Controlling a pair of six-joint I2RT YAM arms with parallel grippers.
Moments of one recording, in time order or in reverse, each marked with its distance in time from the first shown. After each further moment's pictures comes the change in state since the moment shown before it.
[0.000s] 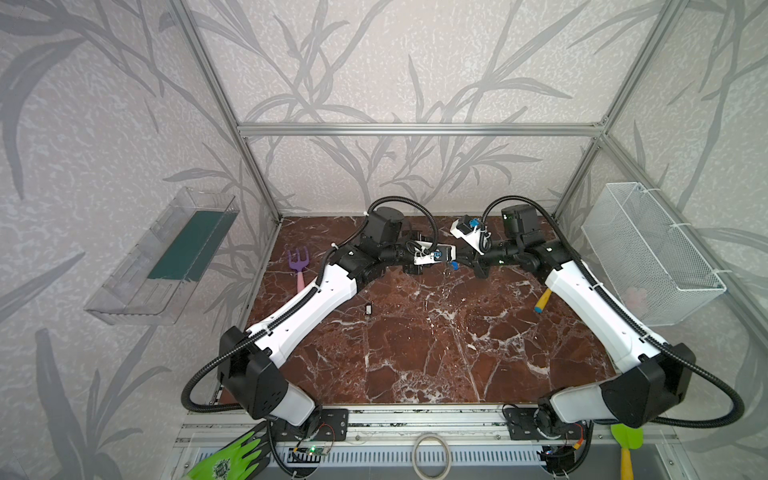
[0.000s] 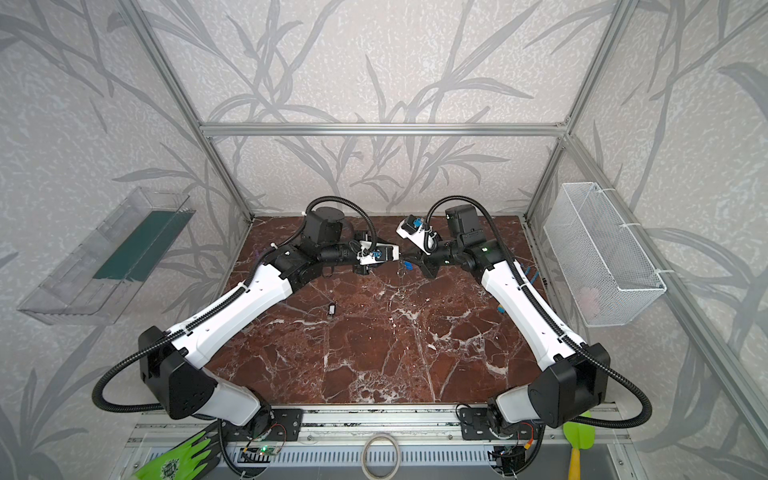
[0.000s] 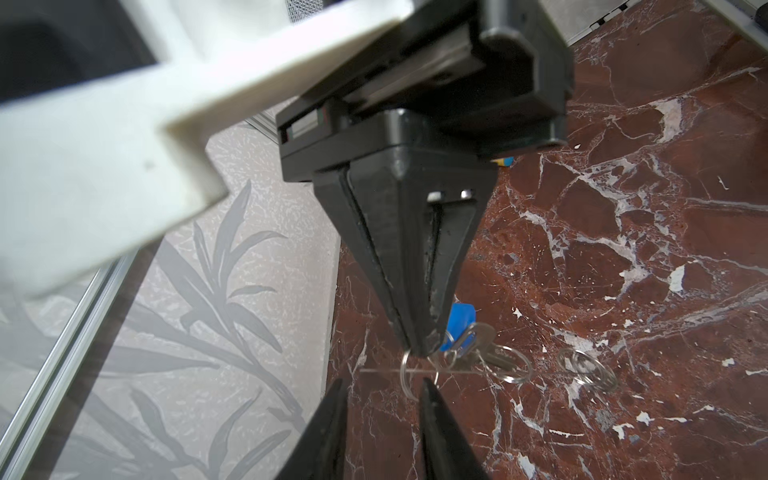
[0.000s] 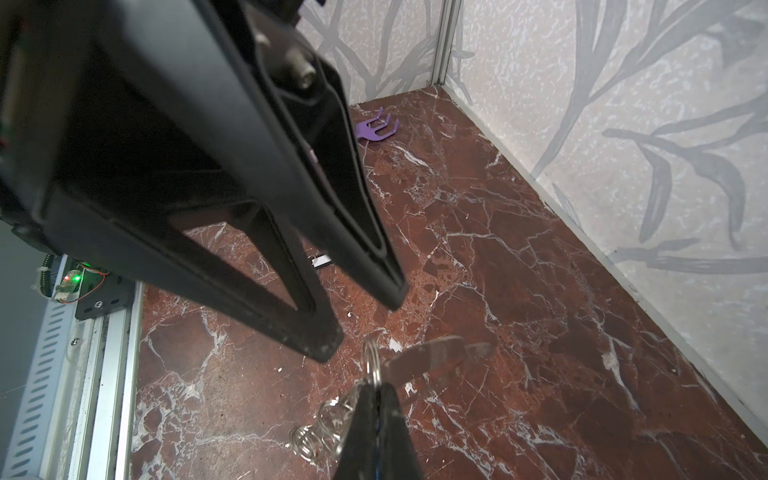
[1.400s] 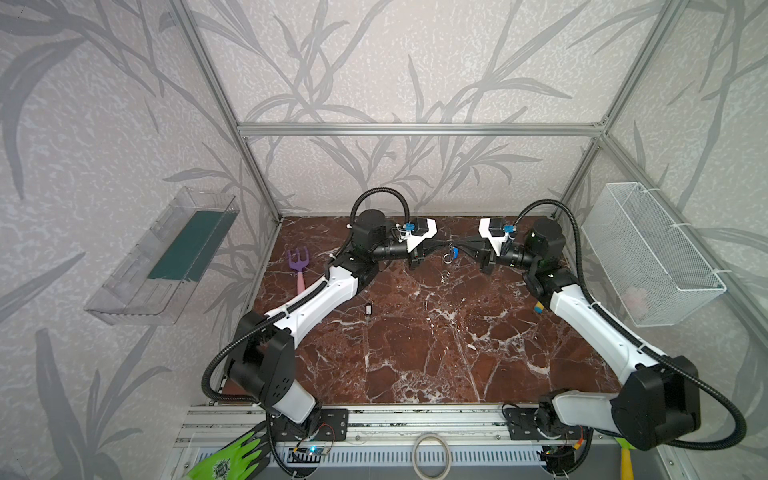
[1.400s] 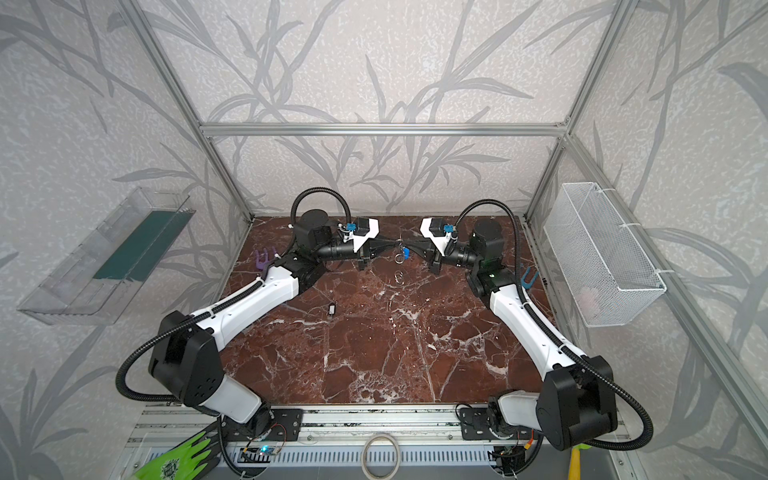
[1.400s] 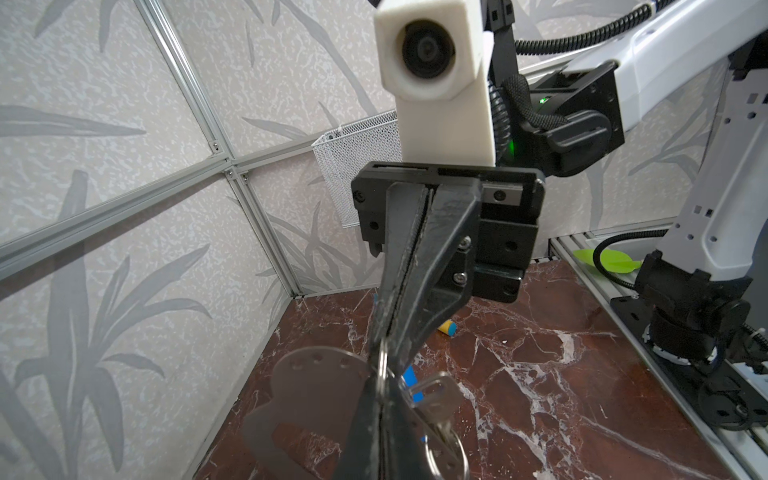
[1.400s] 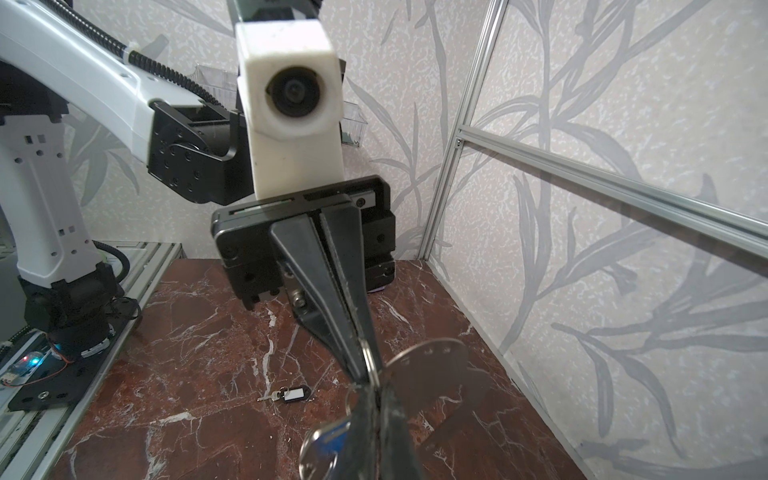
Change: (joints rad) left arm 0.113 0.060 -0.199 0.651 0.422 -0.691; right arm -0.108 -0.120 -0.389 0.893 -0.324 0.269
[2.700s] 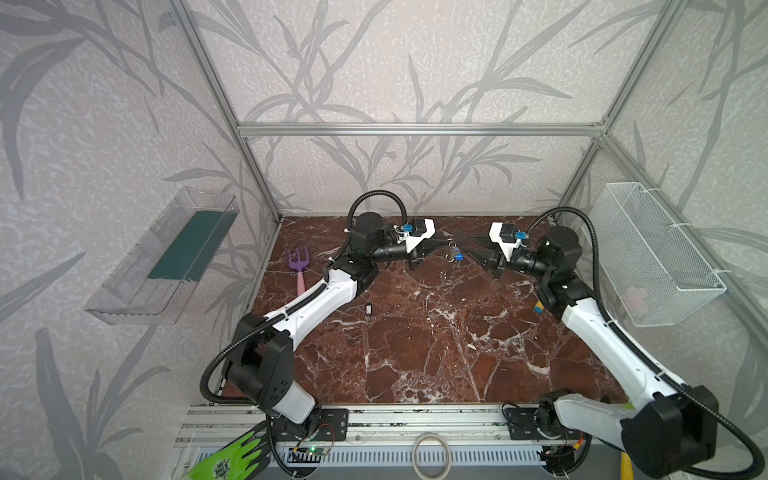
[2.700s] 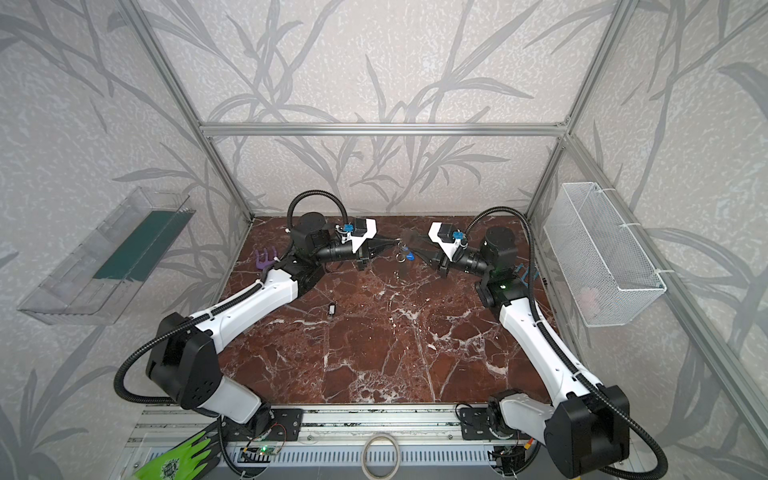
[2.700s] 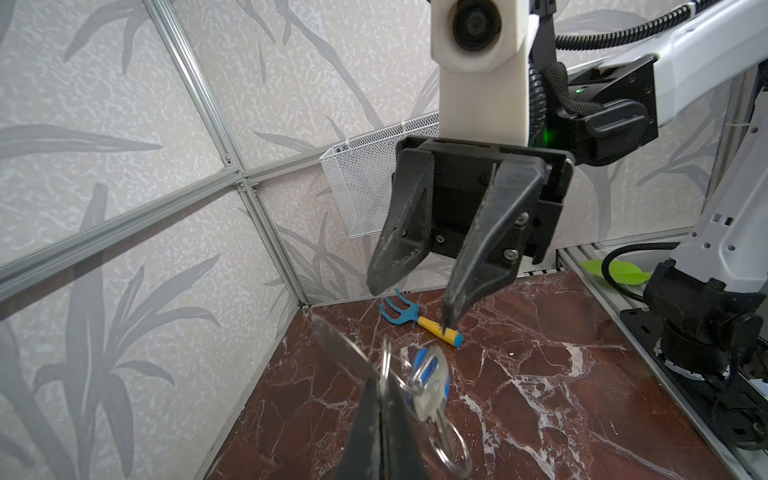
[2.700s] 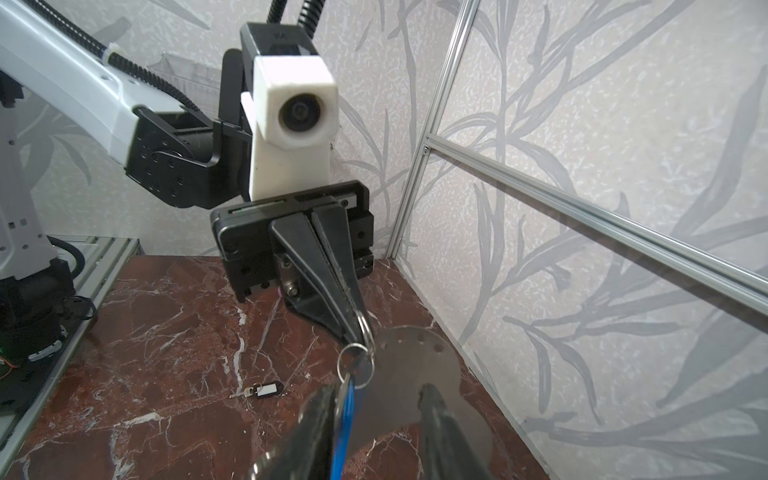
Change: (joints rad) left arm -0.001 -0.016 -0.048 0.118 0.007 -0.077; right arm -0.019 -0.101 -0.047 0.017 0.066 -0.012
